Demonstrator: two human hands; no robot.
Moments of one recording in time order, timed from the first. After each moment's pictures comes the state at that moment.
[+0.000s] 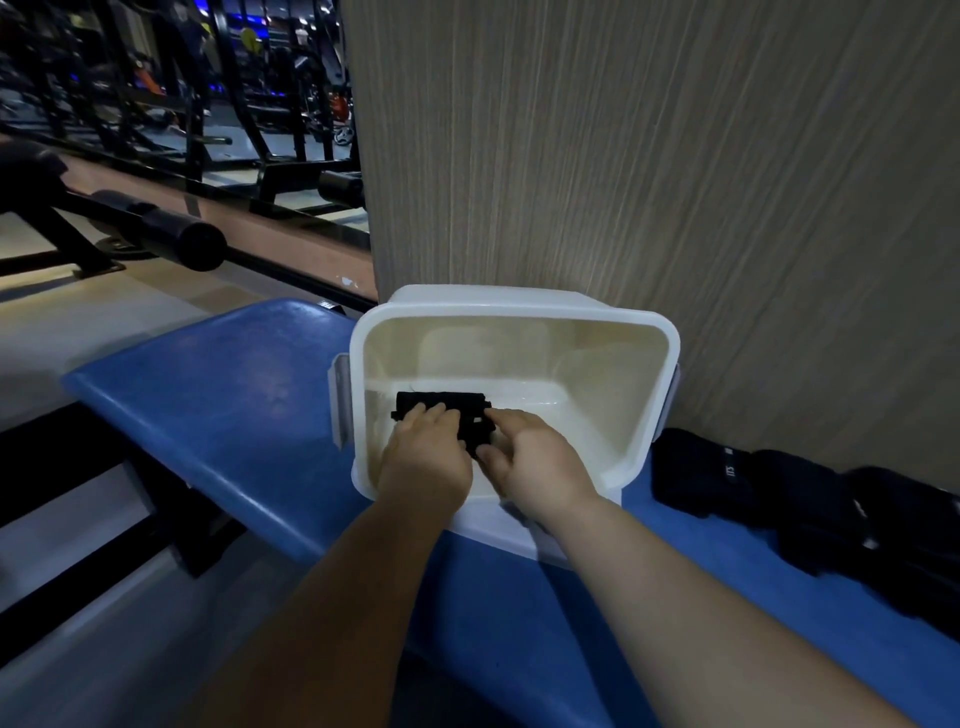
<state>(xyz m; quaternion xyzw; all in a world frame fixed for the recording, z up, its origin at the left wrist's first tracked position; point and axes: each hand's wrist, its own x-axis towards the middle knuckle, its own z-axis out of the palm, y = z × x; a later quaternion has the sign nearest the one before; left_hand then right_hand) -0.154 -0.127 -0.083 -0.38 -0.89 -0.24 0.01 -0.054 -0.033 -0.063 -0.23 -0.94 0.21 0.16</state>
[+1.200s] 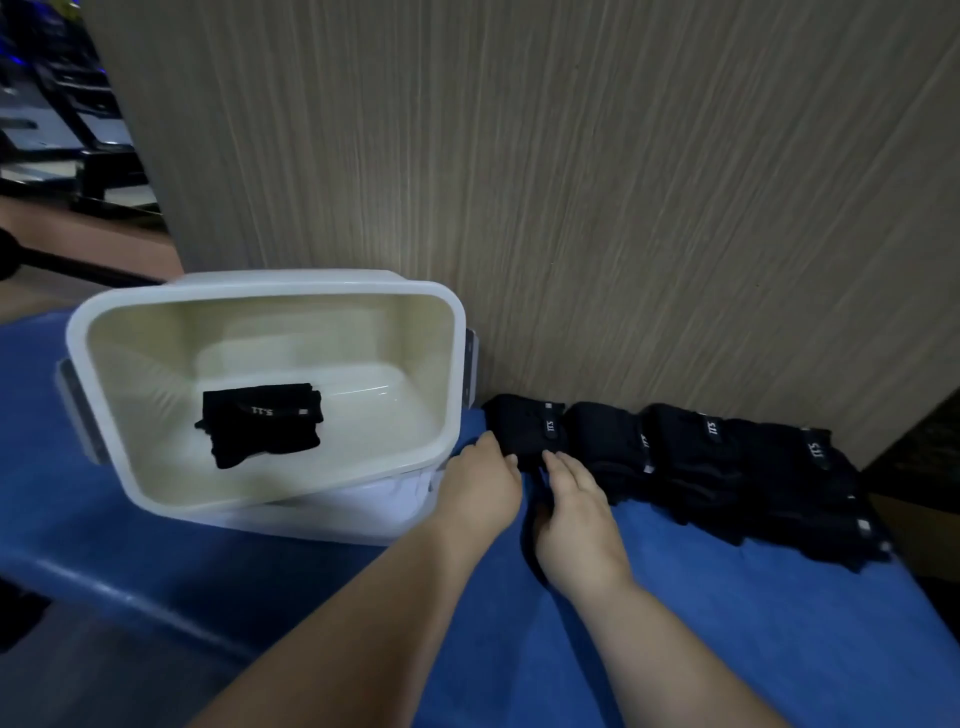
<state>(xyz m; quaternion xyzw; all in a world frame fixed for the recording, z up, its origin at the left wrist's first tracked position) 0.027 -0.008 -0.076 -0.45 -0.84 -0.28 -0.14 0.144 0.029 -0.101 -0.44 -0.85 0.21 0.19</state>
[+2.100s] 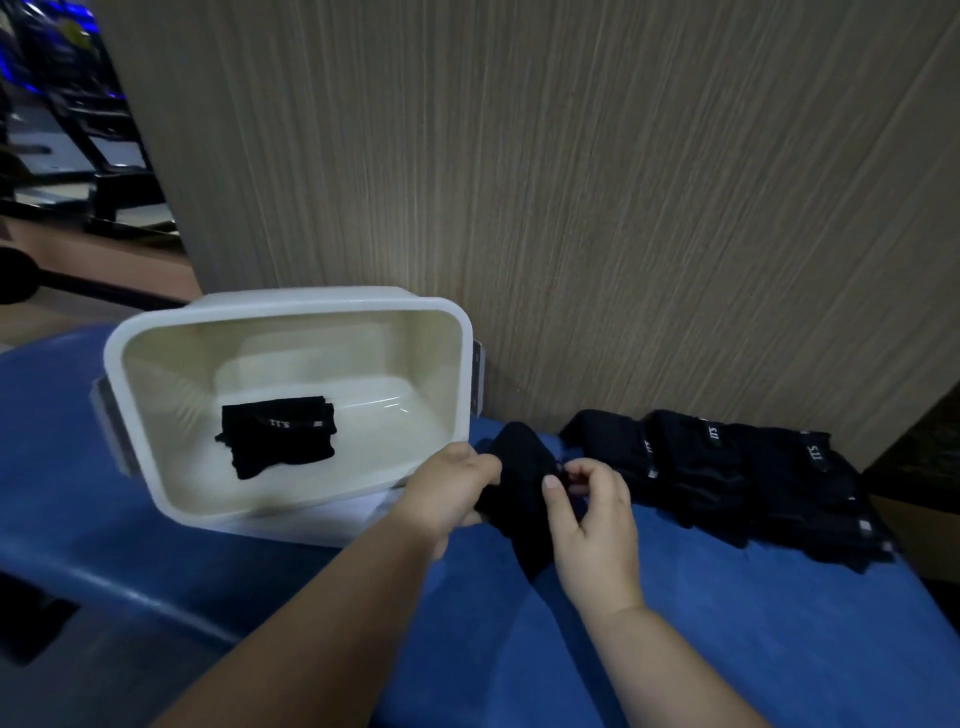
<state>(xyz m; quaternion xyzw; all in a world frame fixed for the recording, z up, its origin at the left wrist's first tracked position) 0.006 -0.049 -0.051 -0.25 -0.65 -0.56 -0.44 0.146 0.004 -0.087 -0.42 -0.75 0.29 0.43</state>
